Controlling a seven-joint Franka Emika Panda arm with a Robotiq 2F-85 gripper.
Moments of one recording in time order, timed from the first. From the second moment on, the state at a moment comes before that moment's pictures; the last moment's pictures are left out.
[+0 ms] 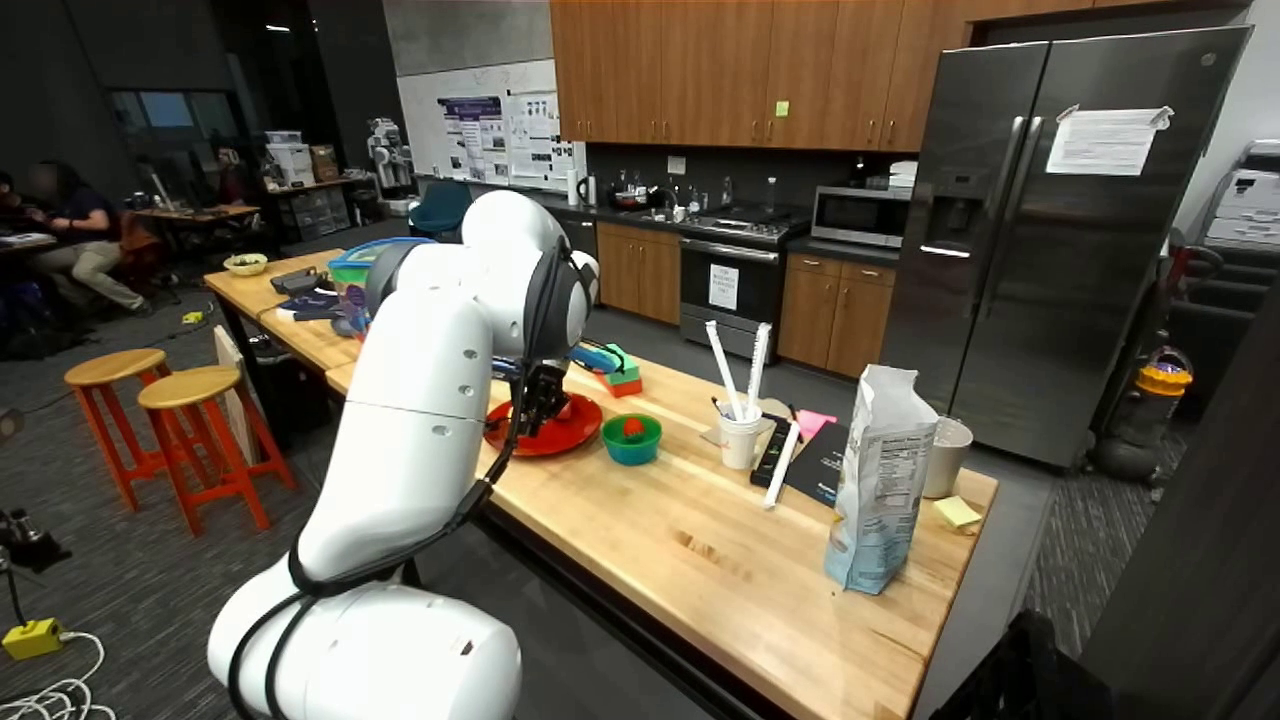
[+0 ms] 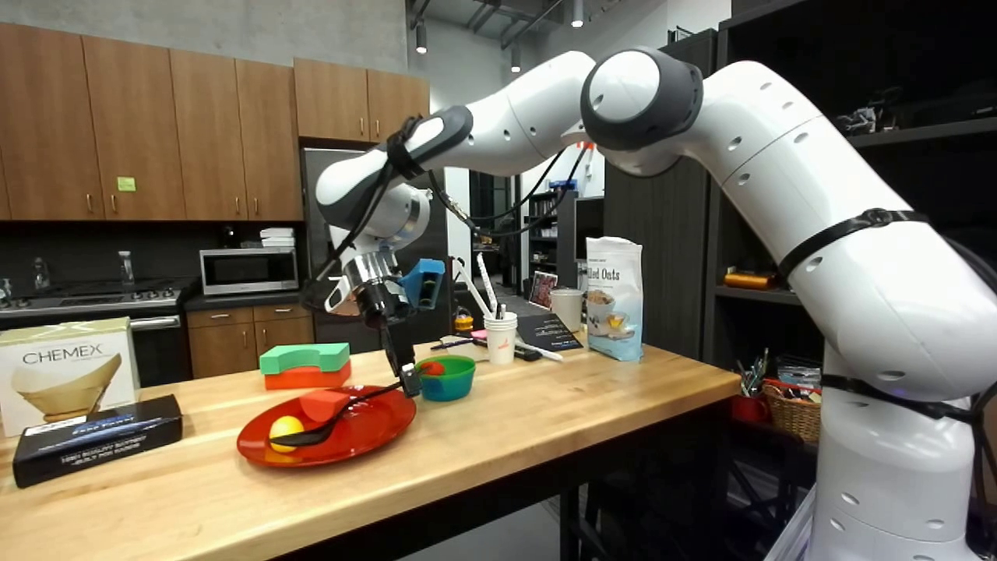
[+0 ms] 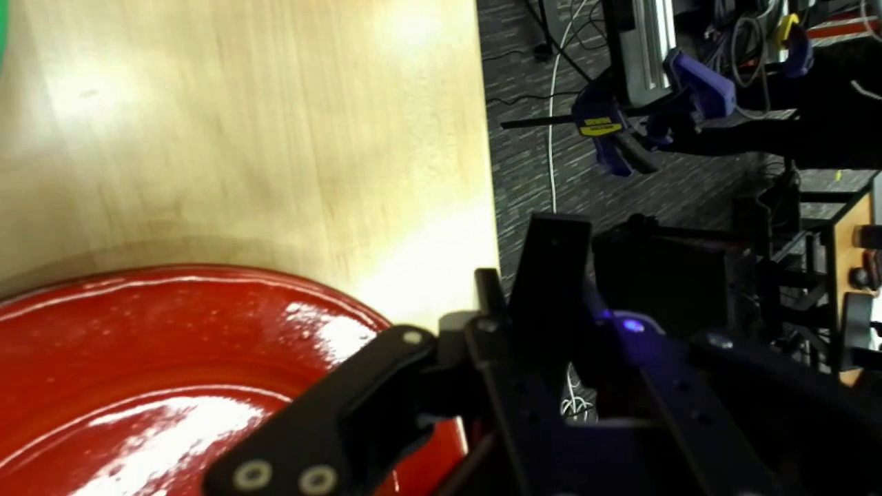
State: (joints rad) arm 0.17 0.61 0.24 -1.41 0.13 1.43 -0.87
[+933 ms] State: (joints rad) arm 0.17 0.64 0.24 -1.44 0.12 1.53 -0.84
